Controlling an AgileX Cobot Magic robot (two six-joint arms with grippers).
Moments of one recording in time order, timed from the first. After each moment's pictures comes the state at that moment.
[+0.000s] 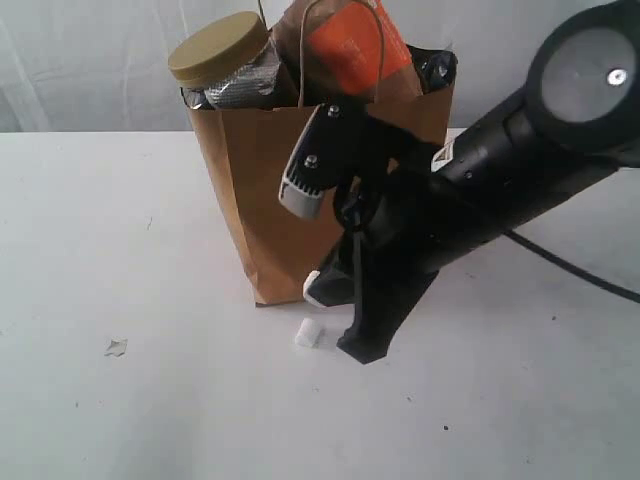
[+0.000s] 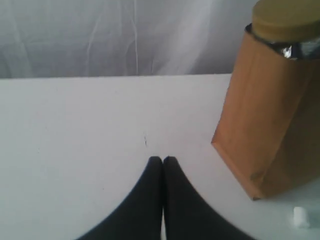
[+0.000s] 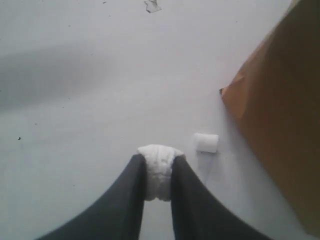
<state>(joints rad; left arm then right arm) 0.06 0.46 -0.45 -0.78 0.42 0.71 0.63 1.41 -1.05 0.48 0.75 -0.91</state>
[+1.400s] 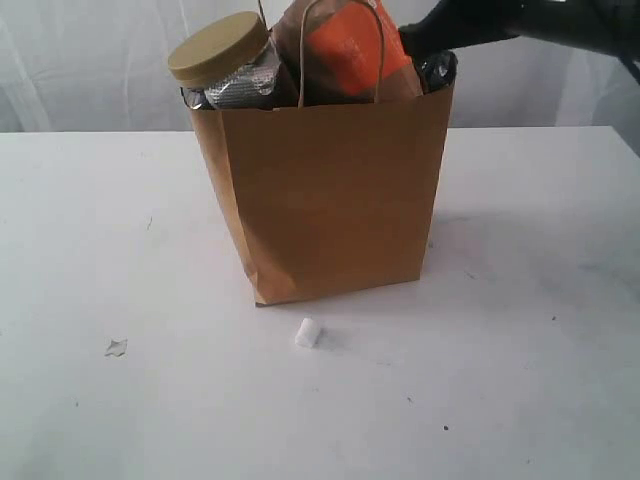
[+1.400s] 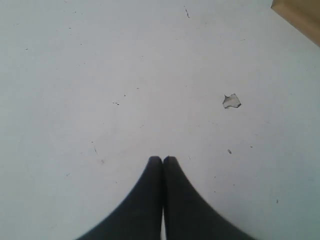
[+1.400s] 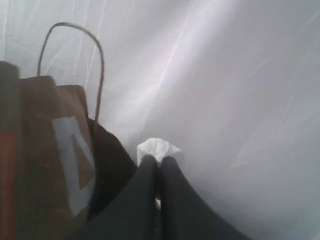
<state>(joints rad) 0.06 0.17 0.01 -0.39 0.38 0.50 0.36 1.40 -1.12 -0.22 -0.05 -0.08</state>
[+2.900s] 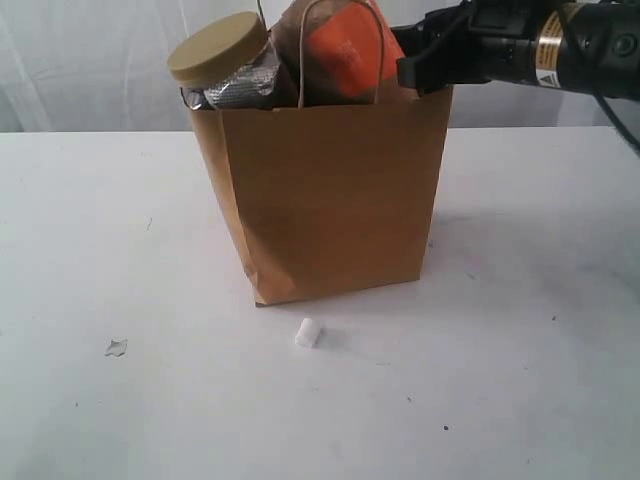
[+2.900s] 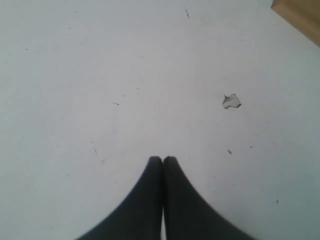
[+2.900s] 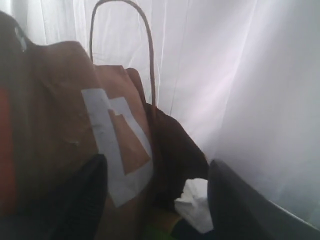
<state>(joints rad) 0.06 0.17 0.01 -0.39 0.38 0.50 0.20 1.56 -1.12 -1.26 -0.48 1.07</state>
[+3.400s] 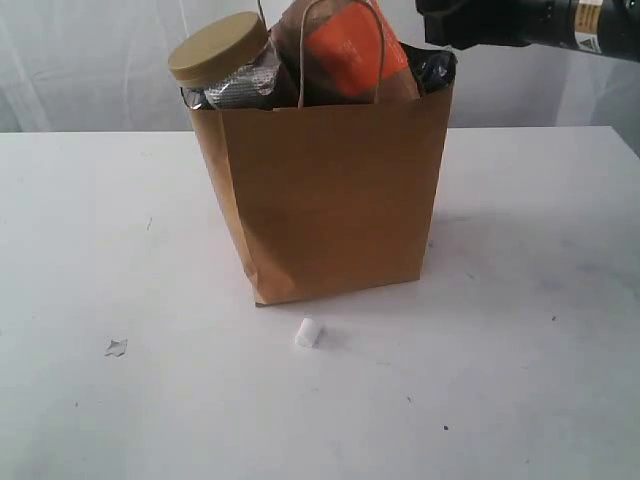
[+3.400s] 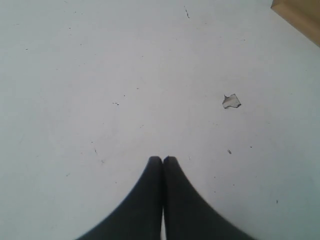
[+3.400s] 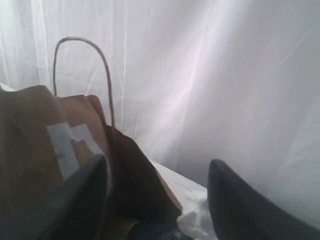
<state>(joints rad) 0.06 0.17 0.01 -0.39 0.38 0.50 0.20 1.46 -1.12 -1.26 -0.34 1.12</state>
